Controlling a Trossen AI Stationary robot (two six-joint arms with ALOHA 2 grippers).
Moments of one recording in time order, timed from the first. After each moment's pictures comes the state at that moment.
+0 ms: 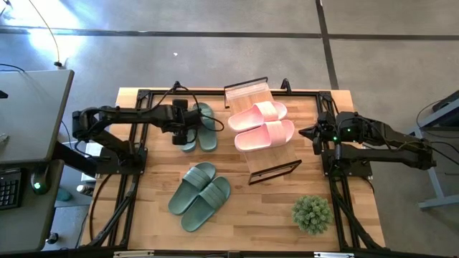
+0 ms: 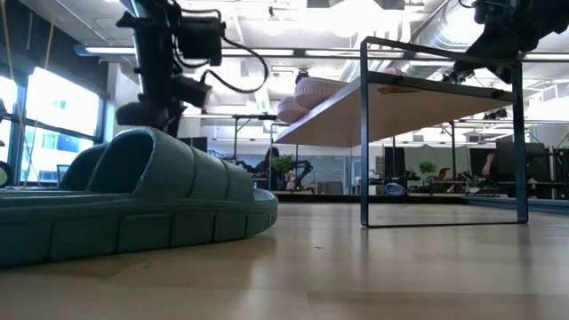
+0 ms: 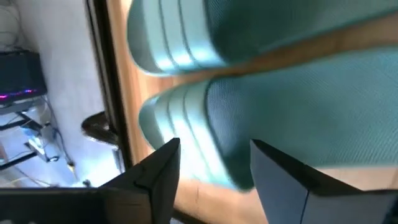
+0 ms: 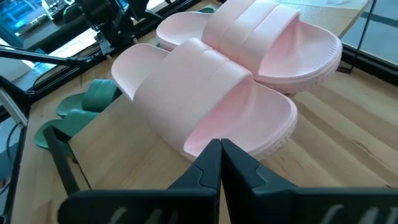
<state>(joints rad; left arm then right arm) 0.41 1.45 0.97 -0.93 -0.52 0.34 -0.20 0.42 0.65 -0.74 0.08 0.41</state>
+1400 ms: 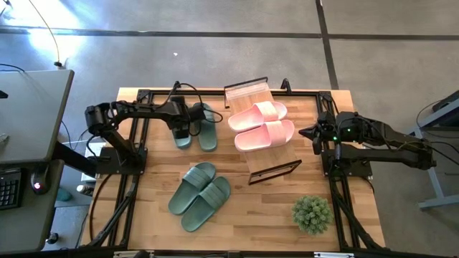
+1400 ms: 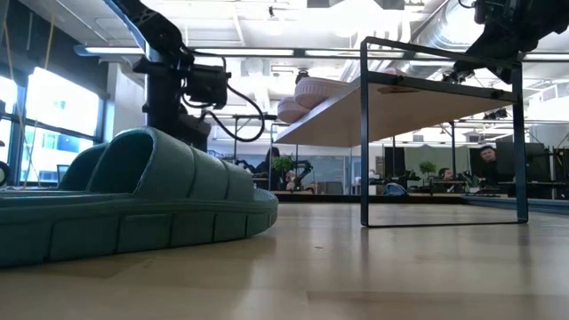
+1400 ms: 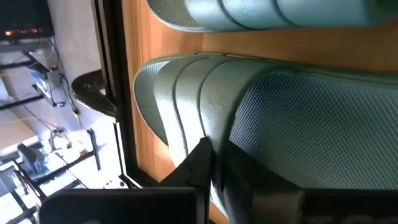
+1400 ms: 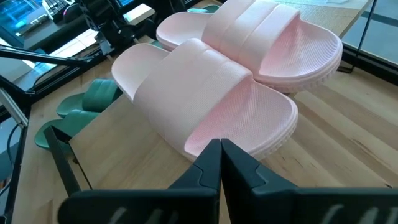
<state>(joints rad) 0.56 1.61 0.91 -0.77 -0.64 0.33 -0.20 0.42 0.65 -0.74 0.08 0.42</state>
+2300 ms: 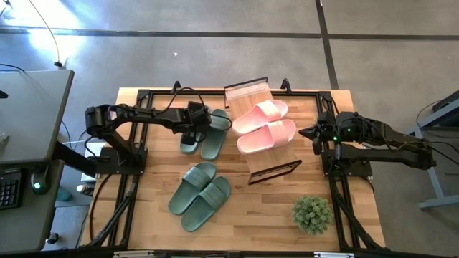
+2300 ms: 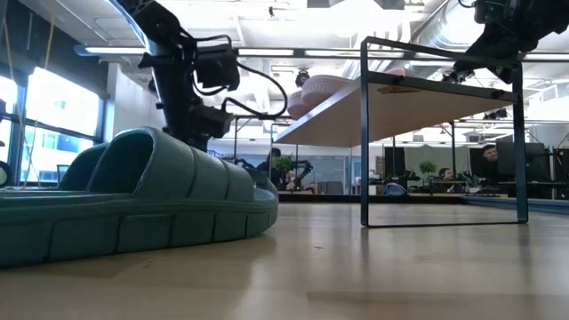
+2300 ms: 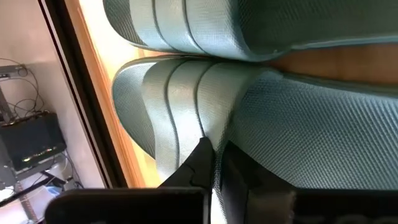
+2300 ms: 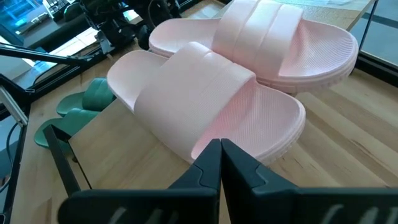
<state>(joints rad) 0.44 1.60 0.91 -0.57 -0.45 0.65 -0.20 0.42 0.65 -0.74 0.08 0.41</state>
